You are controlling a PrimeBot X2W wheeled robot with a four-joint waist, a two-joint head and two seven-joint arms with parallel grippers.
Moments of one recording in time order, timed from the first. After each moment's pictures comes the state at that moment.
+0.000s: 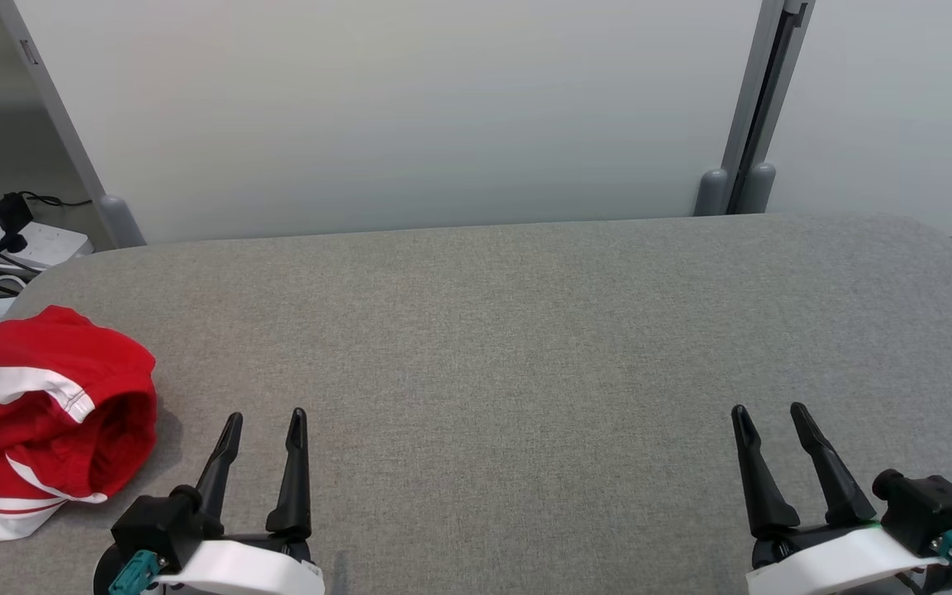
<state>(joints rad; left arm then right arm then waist) 0.02 0.04 -0.10 0.16 -0.34 -0.01 -0.22 0.00 -0.07 0.14 0.14 0.41 0.13 -0.21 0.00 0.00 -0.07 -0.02</state>
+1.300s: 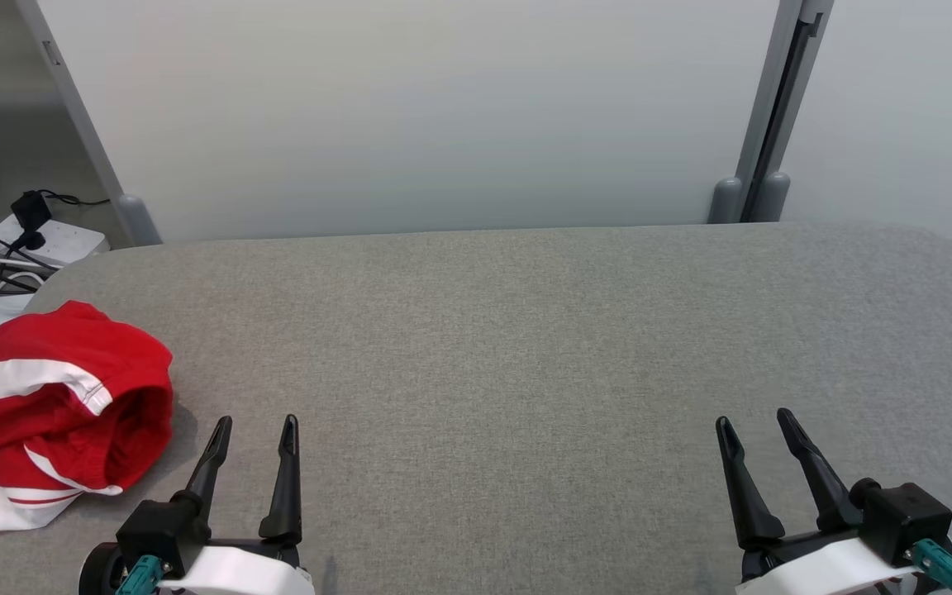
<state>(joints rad) 0.01 0.04 -0.07 0.20 -0.22 -0.02 -0.25 0.00 -0.07 0.16 0.17 0.29 0.13 -0.25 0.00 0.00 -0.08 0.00</state>
